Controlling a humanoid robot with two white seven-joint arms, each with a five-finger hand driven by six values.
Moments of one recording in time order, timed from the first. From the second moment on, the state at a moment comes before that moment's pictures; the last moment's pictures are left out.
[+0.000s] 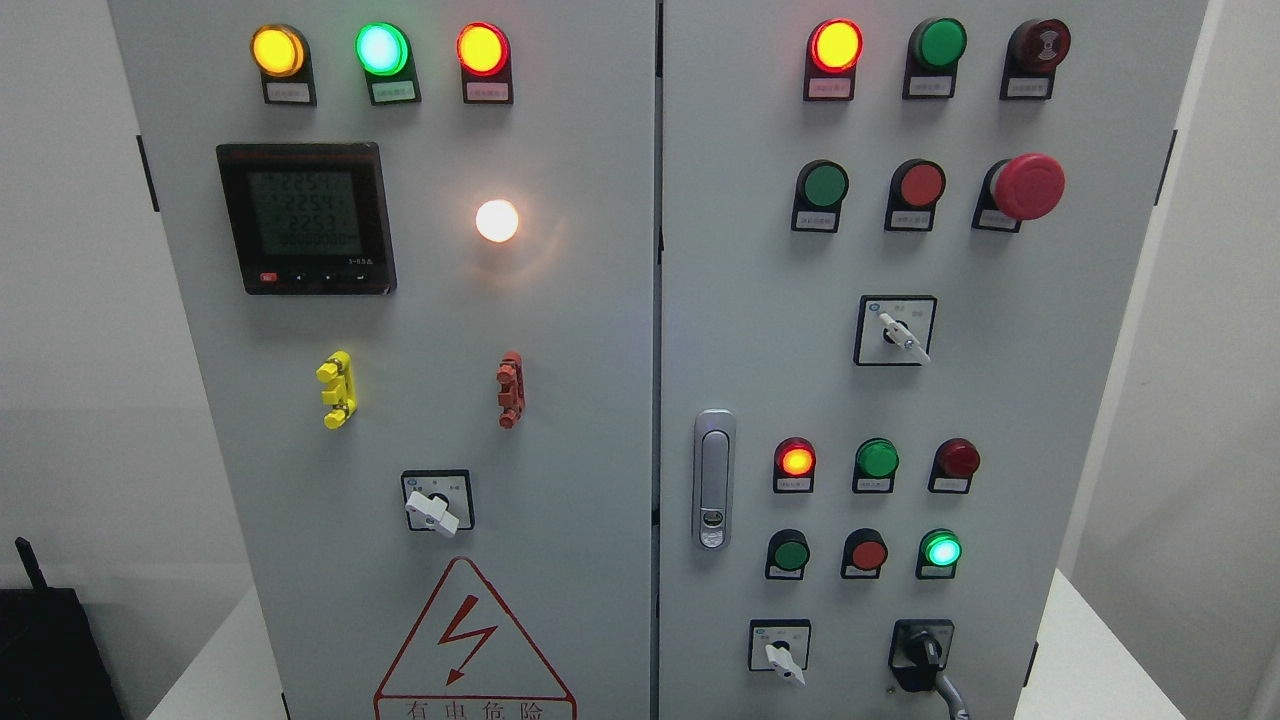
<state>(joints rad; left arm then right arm) 0.05 -0.07 -0.01 -0.11 0.03 -0.03 -0.03 0.07 0.12 0.06 -1.82 -0.06 -0.03 -0.19</state>
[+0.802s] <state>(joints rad) 0.05 -0.07 -0.01 -0.11 0.03 -0.03 -0.03 0.08 0.11 0.04 -1.82 -0.07 -0.04 -0.19</state>
